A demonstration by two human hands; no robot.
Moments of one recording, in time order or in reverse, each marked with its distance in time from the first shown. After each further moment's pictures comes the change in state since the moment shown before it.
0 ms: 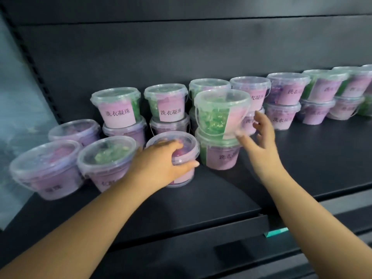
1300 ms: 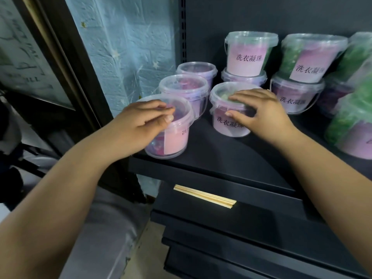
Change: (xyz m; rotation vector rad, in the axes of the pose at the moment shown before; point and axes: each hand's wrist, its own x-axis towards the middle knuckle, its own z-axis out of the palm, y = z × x) left_hand -0.168 -0.142 -0.082 -0.300 0.127 -0.355; right_hand -0.026 -0.022 0.199 -0.510 -0.588 -0.613
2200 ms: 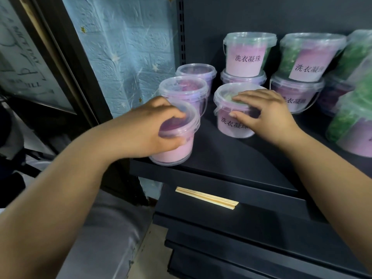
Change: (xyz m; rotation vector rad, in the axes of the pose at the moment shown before) left_hand 0.006 0.014 -0.006 0.377 -0.152 0.129; right_hand -0.005 0.005 -0.001 -0.019 0.074 -0.015
